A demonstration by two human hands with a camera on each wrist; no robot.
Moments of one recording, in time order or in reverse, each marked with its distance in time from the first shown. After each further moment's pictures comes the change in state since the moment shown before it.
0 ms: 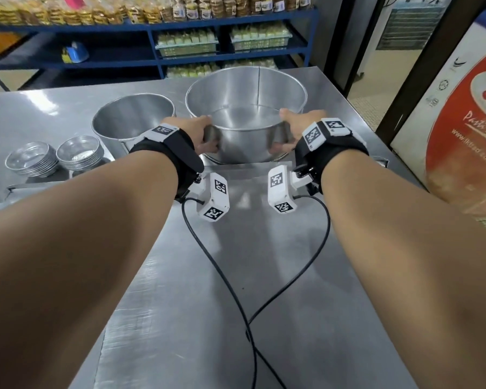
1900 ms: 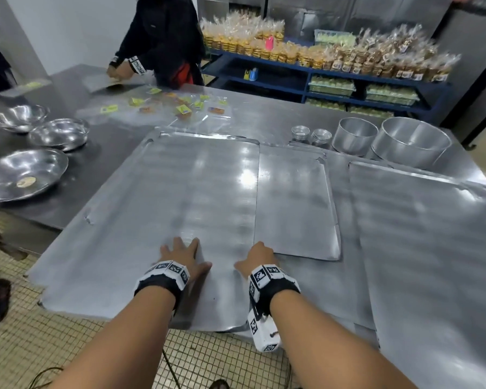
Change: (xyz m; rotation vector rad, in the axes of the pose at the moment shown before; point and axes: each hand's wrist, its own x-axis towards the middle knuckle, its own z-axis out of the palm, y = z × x) left_hand -0.558 -0.244 -0.598 1.257 0.070 -0.338; right_hand -0.758 0.070 0.322 -0.943 -0.514 -0.143
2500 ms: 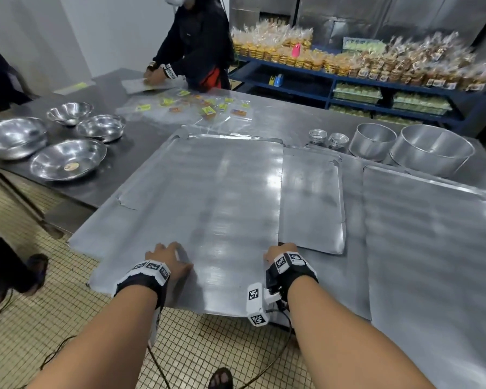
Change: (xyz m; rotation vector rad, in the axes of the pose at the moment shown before) left_hand -0.083 -0.051 0.004 -0.279 0.059 -0.162; right_hand -0.039 0.040 -0.031 -0.441 -0.094 -0.325
